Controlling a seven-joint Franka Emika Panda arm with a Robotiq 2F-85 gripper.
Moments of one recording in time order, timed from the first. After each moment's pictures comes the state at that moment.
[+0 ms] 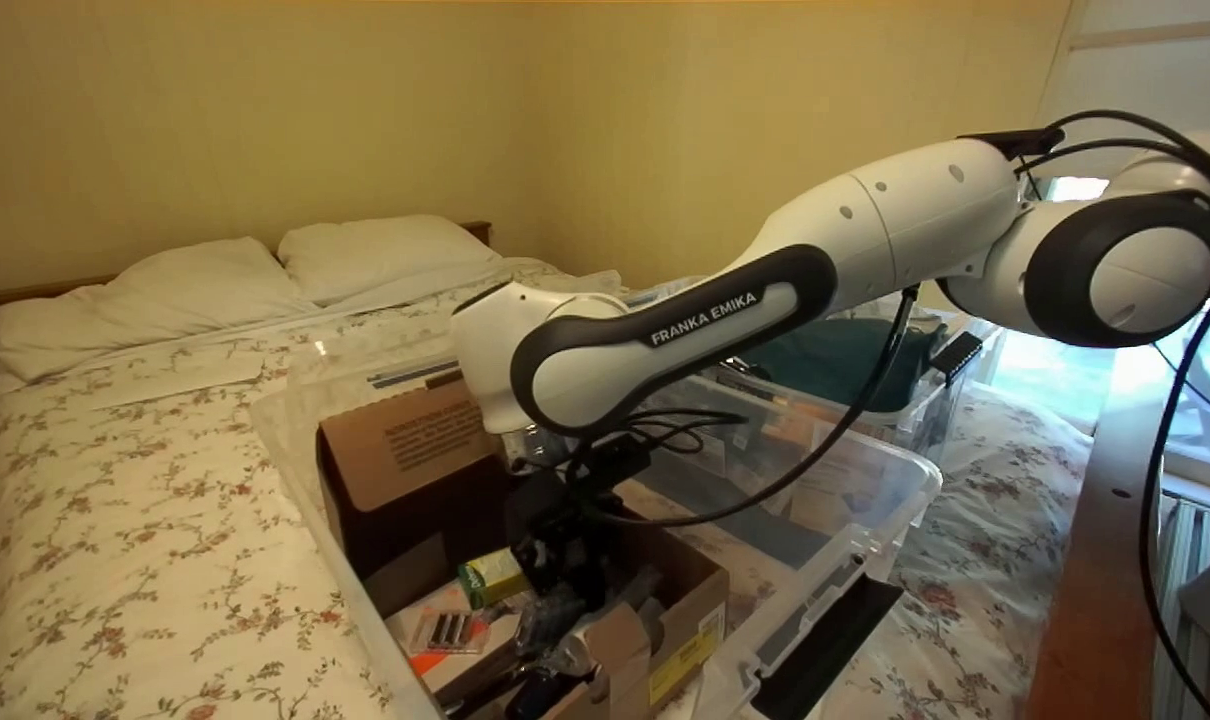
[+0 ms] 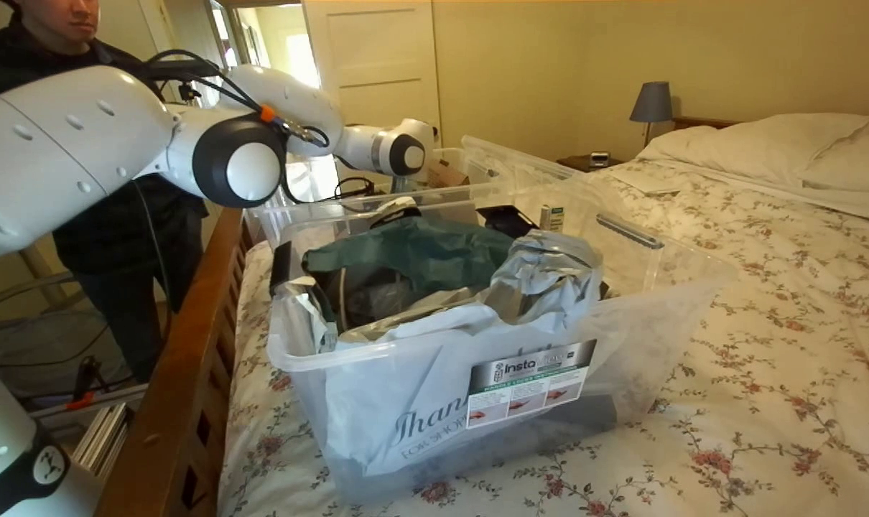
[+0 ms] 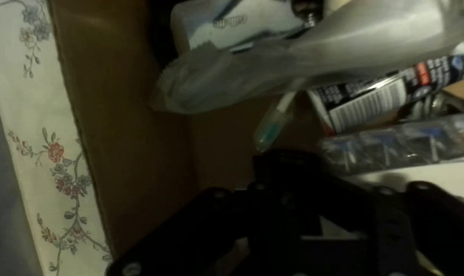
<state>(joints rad) 0.63 1.21 0.17 -0.78 -0.09 1.68 0.98</state>
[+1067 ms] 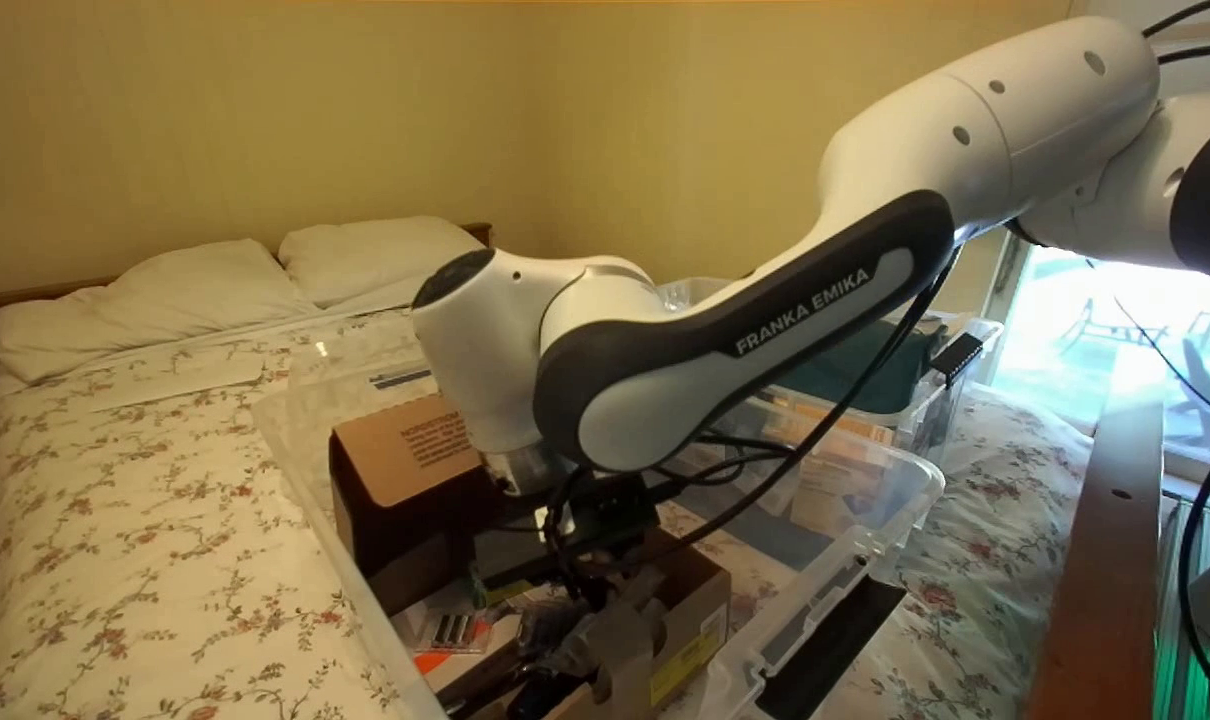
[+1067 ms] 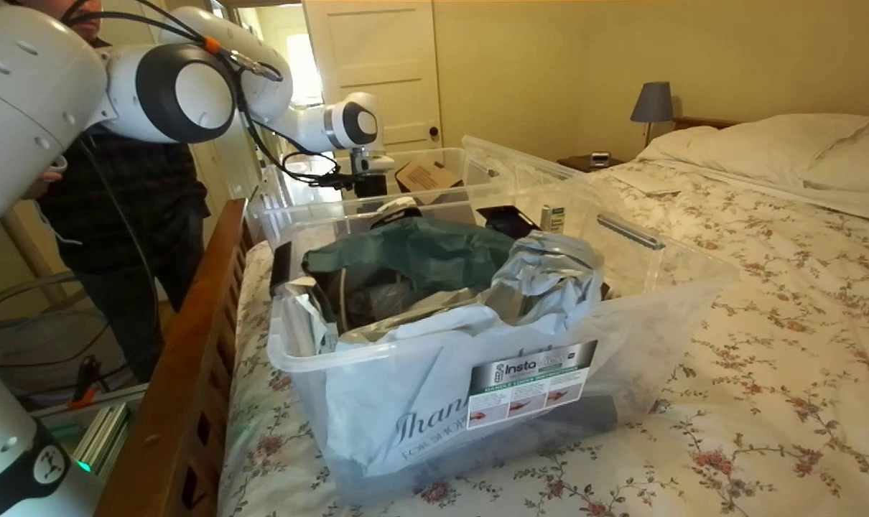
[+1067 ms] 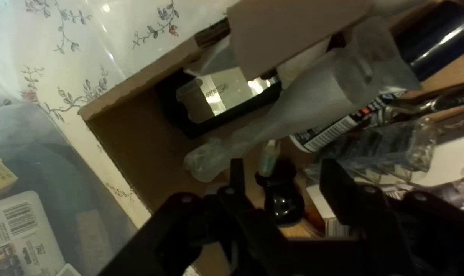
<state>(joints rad) 0.81 0.98 0.06 -1.04 -0.21 1.74 1.46</state>
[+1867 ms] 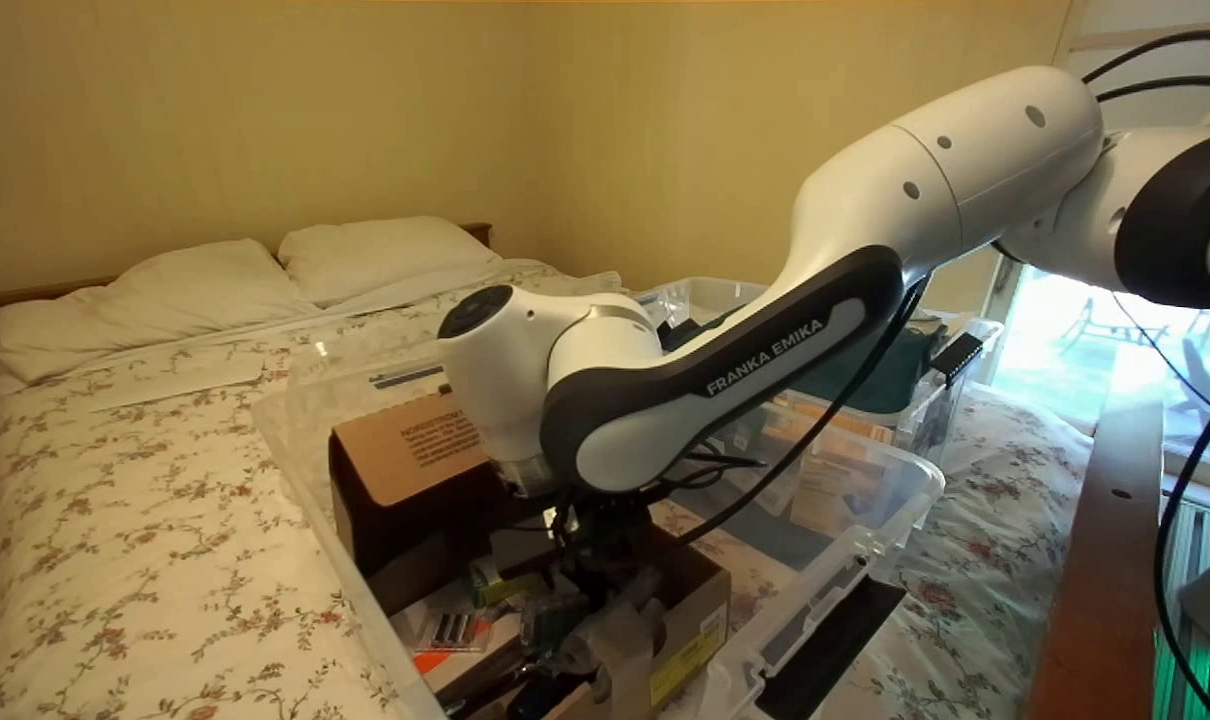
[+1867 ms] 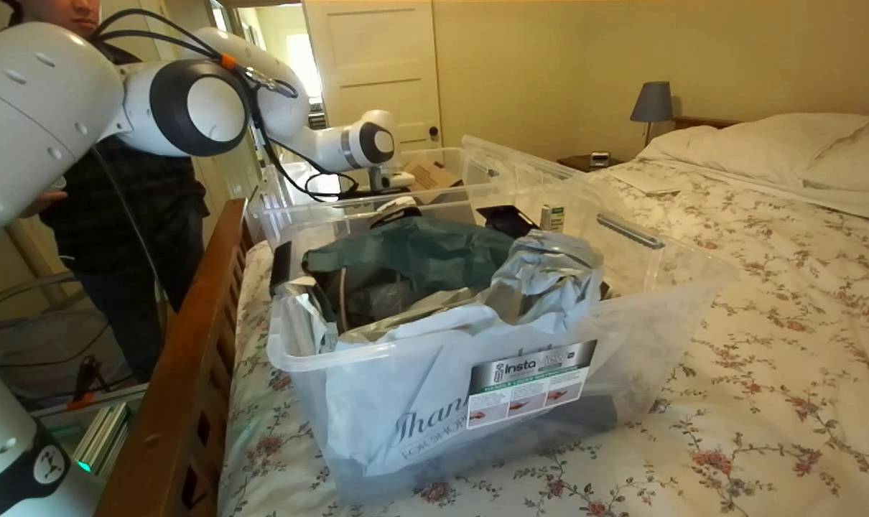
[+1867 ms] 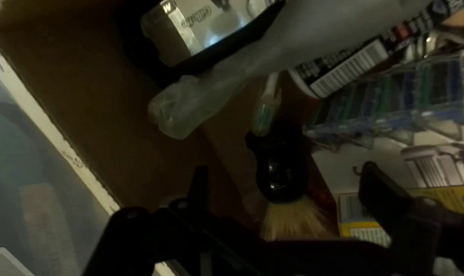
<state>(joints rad) 0.78 1.04 0.02 -1.04 -0.22 1.84 1.37</state>
